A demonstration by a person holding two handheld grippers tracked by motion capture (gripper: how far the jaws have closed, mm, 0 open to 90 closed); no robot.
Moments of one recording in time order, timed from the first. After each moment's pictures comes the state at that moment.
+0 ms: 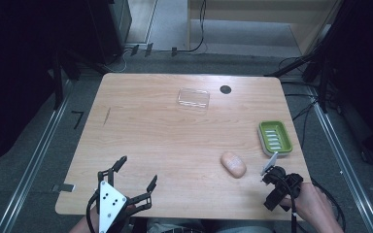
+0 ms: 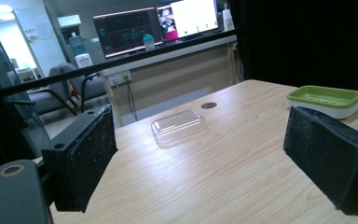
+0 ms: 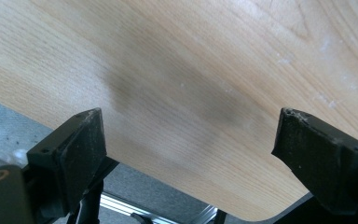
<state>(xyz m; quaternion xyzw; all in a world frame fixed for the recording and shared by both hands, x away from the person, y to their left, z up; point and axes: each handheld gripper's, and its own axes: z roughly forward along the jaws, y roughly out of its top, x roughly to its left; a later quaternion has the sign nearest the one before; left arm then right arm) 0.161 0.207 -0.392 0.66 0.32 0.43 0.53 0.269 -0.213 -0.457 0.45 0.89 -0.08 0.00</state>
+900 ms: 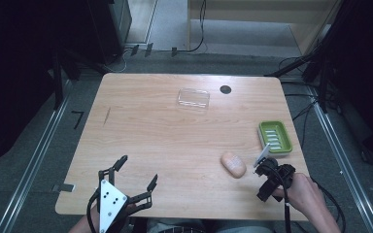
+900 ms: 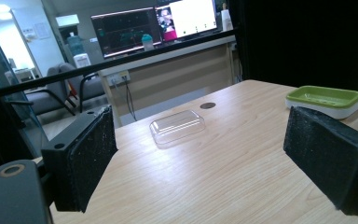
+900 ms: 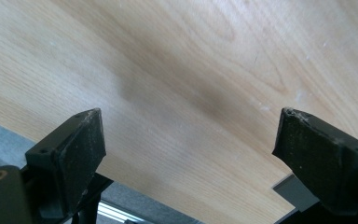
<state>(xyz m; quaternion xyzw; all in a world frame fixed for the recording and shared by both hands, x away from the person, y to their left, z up) 0.163 0.207 -0.393 0.66 0.32 0.43 0.53 0.289 -0.196 -0.447 0.44 0.90 -0.06 0.01</state>
